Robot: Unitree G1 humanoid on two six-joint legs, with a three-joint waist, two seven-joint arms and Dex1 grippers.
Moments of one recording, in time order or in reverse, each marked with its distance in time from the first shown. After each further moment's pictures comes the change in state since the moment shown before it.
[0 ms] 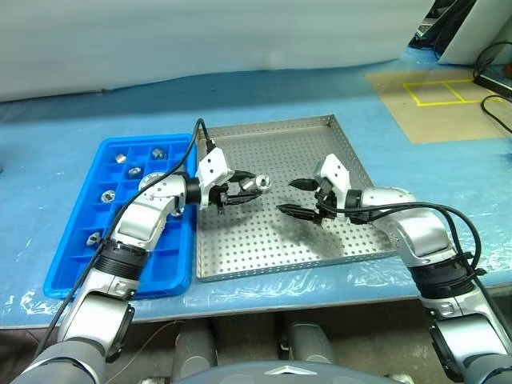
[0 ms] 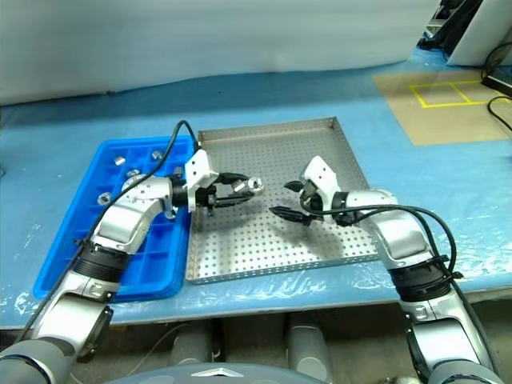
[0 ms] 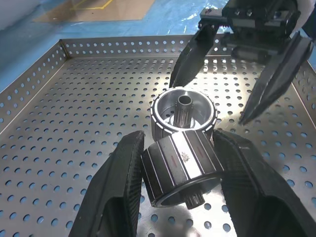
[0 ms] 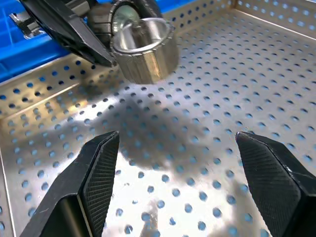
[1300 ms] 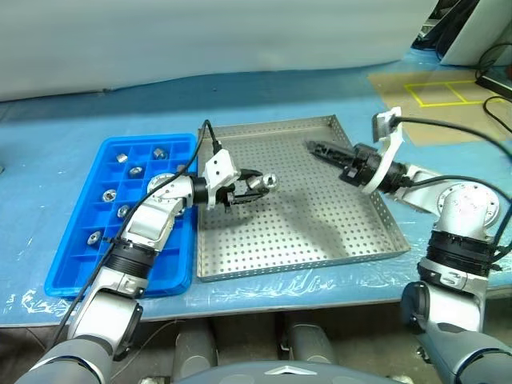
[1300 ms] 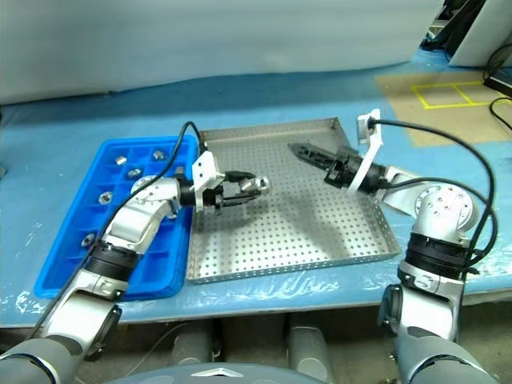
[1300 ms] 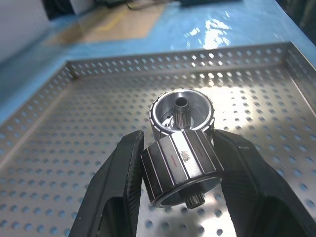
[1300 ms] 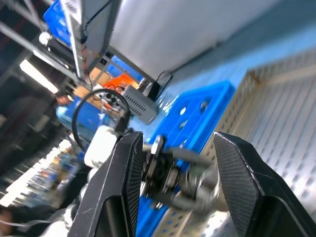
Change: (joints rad) left arm -0.020 -0.101 0.016 0.073 0.018 -0.171 0.064; right arm -0.164 0.256 -0.631 0.126 0.725 0.832 -0.392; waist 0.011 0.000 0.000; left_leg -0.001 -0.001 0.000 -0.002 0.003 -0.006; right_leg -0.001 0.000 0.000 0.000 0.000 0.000
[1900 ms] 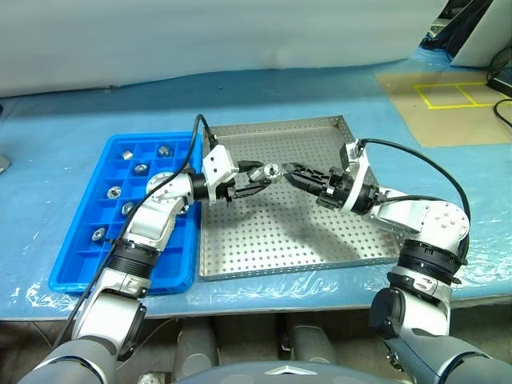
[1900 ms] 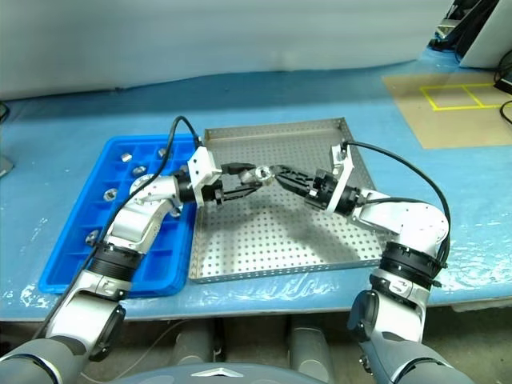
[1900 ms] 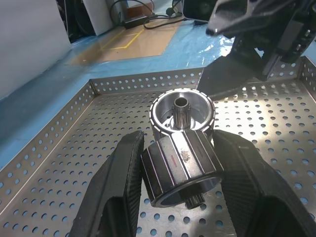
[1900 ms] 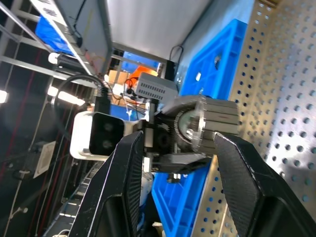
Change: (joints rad) left arm 0.003 0.021 0.002 -0.013 -0.004 -0.028 -0.014; right arm 0.034 0.124 -0.094 0.073 0.247 0.130 -0.343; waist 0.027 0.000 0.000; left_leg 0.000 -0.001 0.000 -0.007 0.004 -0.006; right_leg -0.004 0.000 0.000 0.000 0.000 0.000
